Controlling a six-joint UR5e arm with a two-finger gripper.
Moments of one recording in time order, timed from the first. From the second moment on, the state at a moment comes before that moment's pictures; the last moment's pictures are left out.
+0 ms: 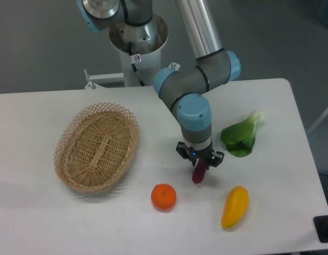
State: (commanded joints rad) arm 2.48 -2.02 -1.79 -0.77 1.70 0.87
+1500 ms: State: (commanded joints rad) arm 2.55 -1.85 -1.35 -1.42 1.62 1.23
